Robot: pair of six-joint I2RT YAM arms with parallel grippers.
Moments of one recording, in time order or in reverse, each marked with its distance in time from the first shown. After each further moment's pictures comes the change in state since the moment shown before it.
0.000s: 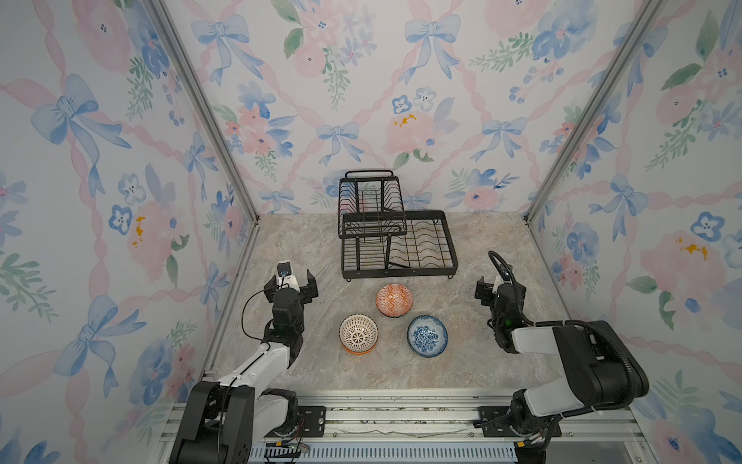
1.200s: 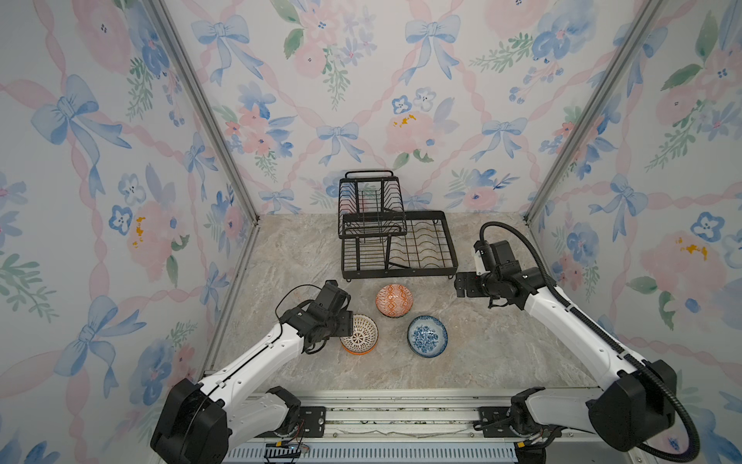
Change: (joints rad) left arm -0.427 0.029 0.375 -1.193 0.269 -0.456; right arm 0.196 -0.149 0.673 -1.439 -0.352 0.264
